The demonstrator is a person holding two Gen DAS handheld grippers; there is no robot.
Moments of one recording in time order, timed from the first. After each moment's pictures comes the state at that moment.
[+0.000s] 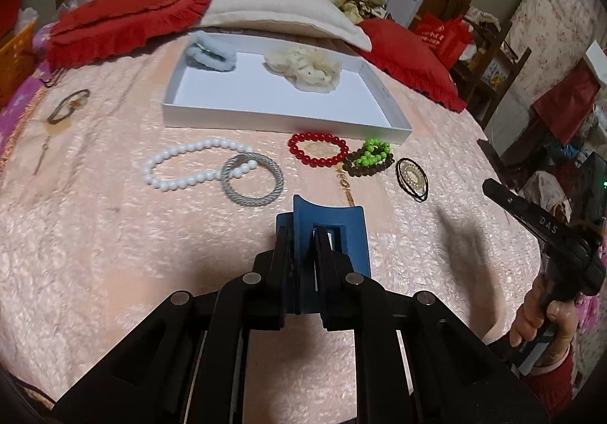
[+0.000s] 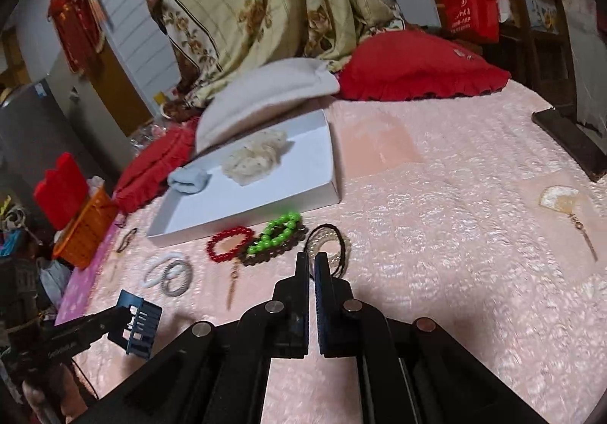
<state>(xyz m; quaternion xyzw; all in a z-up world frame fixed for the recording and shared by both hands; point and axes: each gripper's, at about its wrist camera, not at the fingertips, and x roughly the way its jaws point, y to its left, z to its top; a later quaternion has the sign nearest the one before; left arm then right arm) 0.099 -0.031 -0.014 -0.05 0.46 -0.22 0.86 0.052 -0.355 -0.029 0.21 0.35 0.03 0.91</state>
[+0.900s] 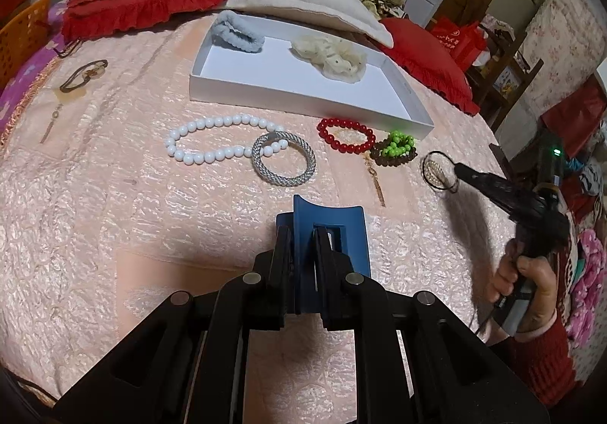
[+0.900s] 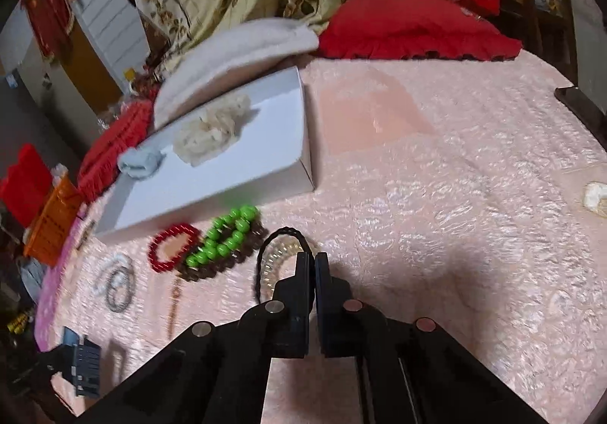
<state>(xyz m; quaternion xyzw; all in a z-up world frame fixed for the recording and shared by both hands) 0.101 -0.009 -0.035 -0.08 0.48 -0.20 0.85 0.117 -0.370 -0.080 0.22 0.40 0.00 0.89</state>
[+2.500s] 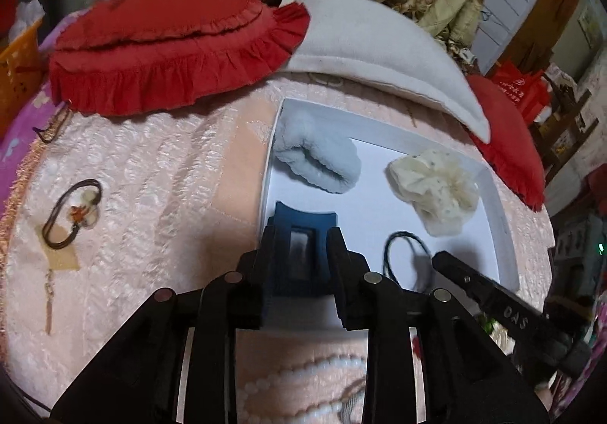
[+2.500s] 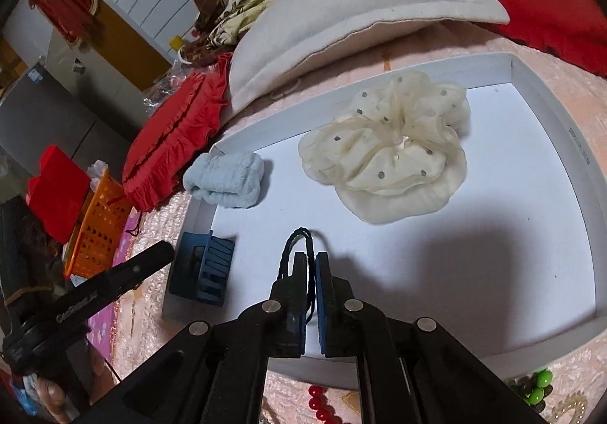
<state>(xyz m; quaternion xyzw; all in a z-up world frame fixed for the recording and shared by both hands) 0.313 0.015 -0.025 -0.09 0.47 -0.12 0.87 0.292 -0.238 -0.082 0.25 0.46 0.13 0.84</state>
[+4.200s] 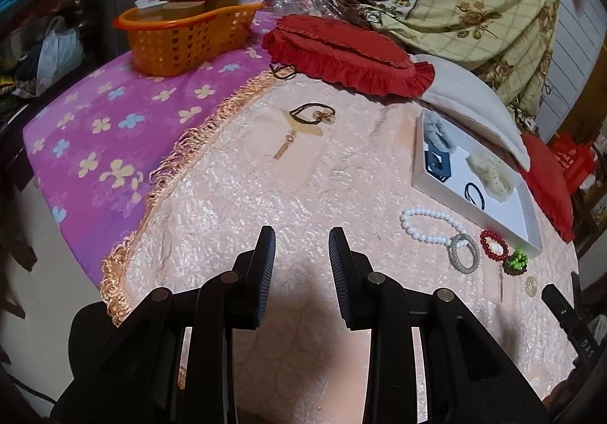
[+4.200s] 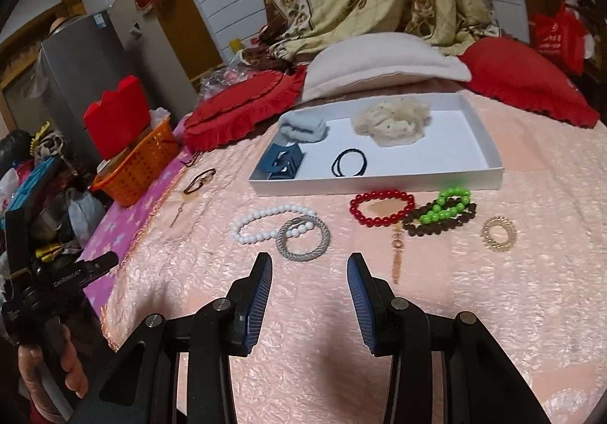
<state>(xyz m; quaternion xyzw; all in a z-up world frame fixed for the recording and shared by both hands) 0.075 0.150 -0.006 -0.16 0.41 0.08 0.90 0.077 -0.197 -0.015 0.14 0.38 0.14 0.90</state>
